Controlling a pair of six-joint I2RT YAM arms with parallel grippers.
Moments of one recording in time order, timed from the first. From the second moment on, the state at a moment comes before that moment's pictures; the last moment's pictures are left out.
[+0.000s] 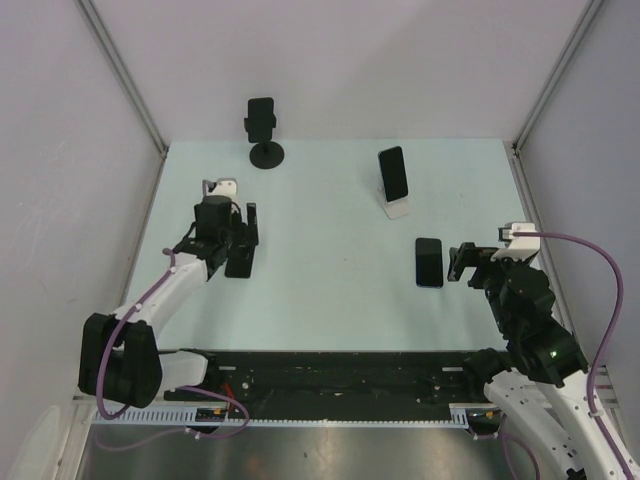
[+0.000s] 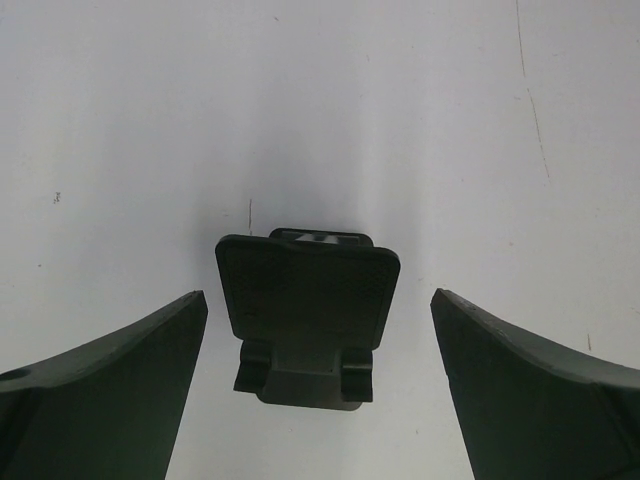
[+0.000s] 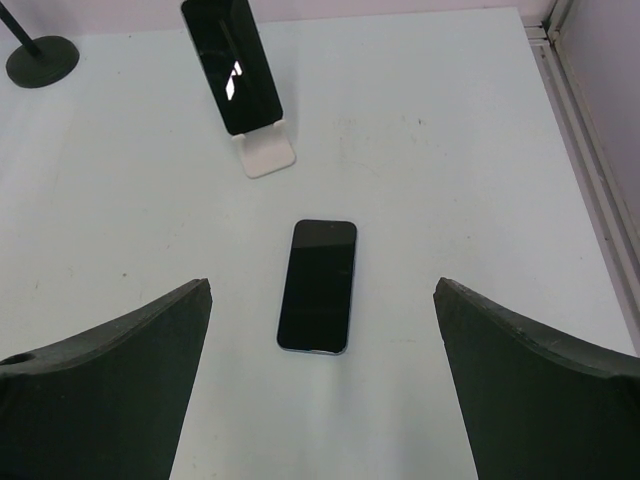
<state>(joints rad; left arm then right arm) -0.22 1.25 0.78 -0.17 -0.23 -0.14 0.45 0.40 0.73 -0.54 0.41 0.17</state>
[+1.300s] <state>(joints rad) 0.01 1.43 0.98 -0.17 -0.17 0.09 0.44 0.43 0.72 -0.53 0.25 0.14</state>
